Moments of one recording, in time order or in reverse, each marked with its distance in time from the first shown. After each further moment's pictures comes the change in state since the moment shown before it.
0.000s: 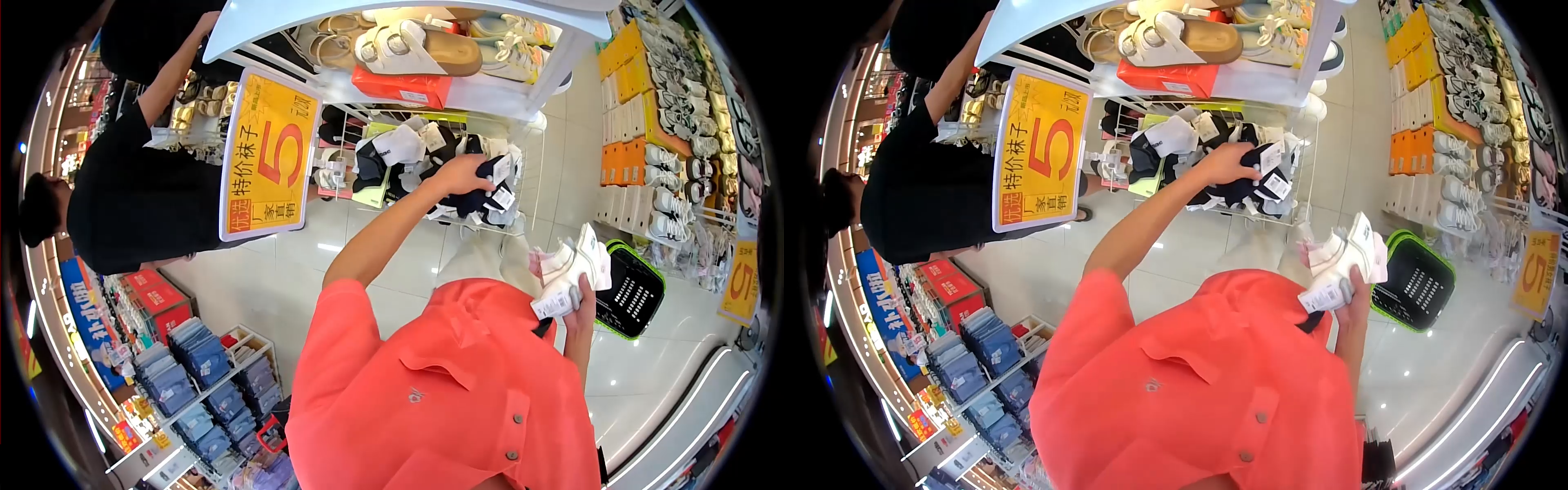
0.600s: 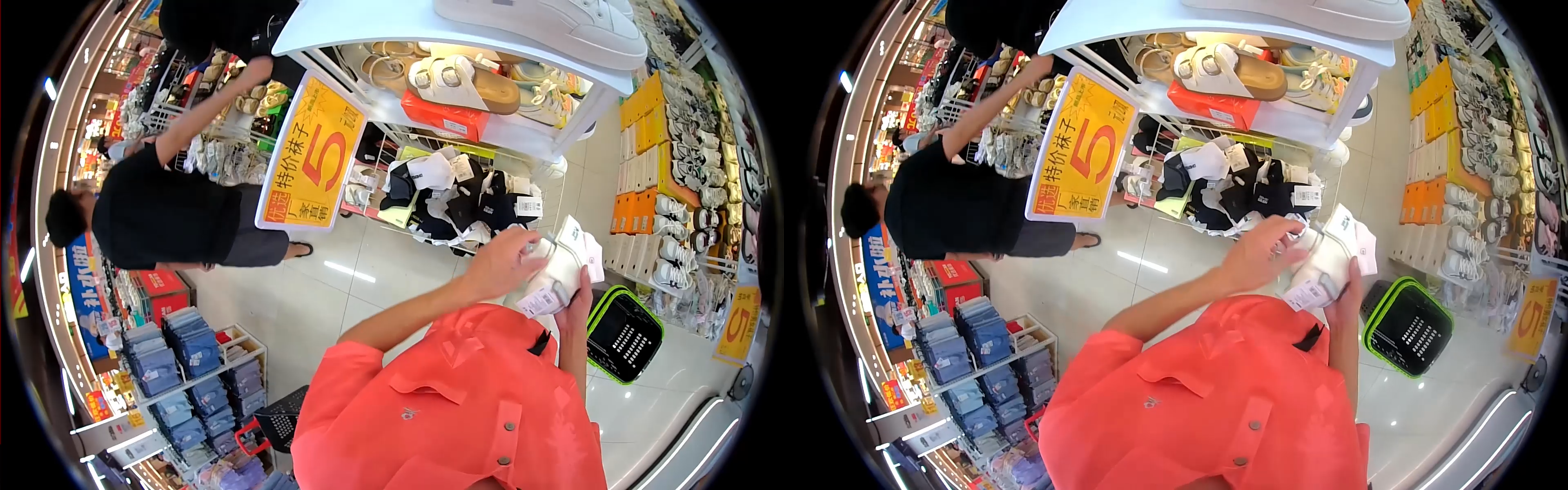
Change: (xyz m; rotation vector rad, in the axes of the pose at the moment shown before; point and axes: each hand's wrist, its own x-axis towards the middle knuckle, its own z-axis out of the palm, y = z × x) left_hand -0.119 0.145 0.006 -0.443 0.464 0.105; right_hand 0.024 0.016 0.101 -0.070 -0.202 -0.040
